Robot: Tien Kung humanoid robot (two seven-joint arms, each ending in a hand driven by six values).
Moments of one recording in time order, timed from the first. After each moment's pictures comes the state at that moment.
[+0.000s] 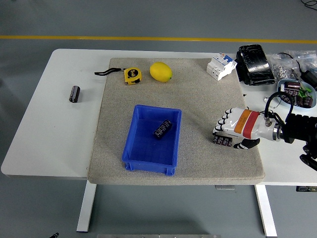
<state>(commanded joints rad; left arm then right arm) -0.13 0.05 -1.04 -0.19 1.10 0.10 0.19 0.78 -0.56 0.33 1.07 -2.27 -0.26 0.42</state>
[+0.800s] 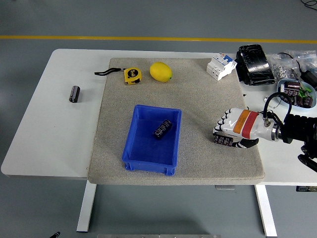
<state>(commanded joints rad) -0.13 0.05 -1.04 -0.19 1.09 0.10 0.20 0.78 -0.54 0.33 1.04 -2.27 -0.27 0.42</state>
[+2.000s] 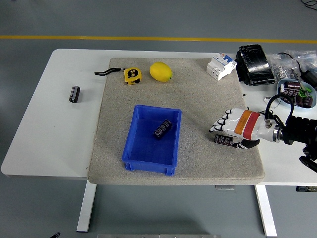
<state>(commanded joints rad) -0.14 0.05 -1.06 -0.19 1.14 0.09 0.21 0.78 -0.55 0.29 1.03 -2.27 -0.34 0.41</state>
